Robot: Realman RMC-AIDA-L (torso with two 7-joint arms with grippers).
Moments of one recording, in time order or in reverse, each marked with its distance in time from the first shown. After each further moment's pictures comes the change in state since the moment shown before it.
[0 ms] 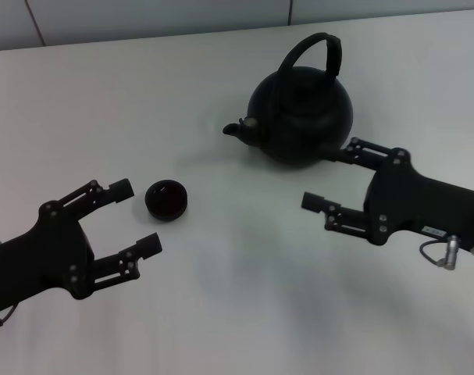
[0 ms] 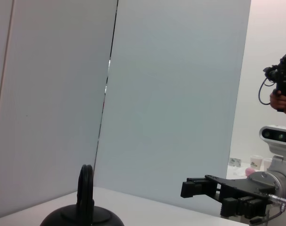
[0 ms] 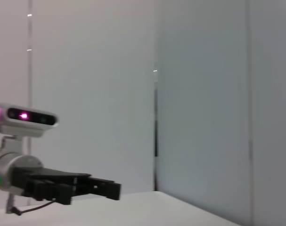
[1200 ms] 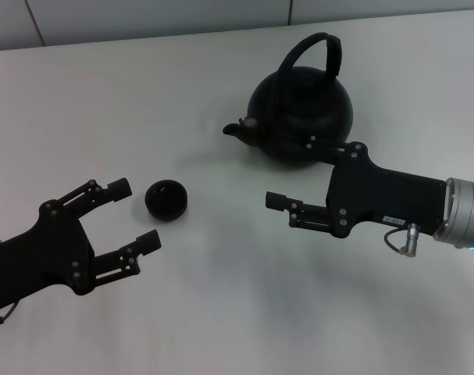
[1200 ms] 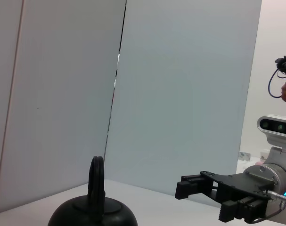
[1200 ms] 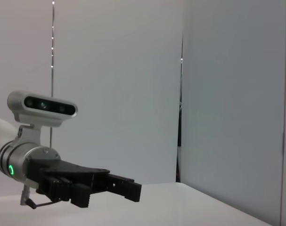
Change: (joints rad) left arm 0.001 -0.001 0.001 -0.003 0.000 -0.036 0.005; right arm 0.105 0.008 -0.027 0.061 -0.032 0.063 -0.026
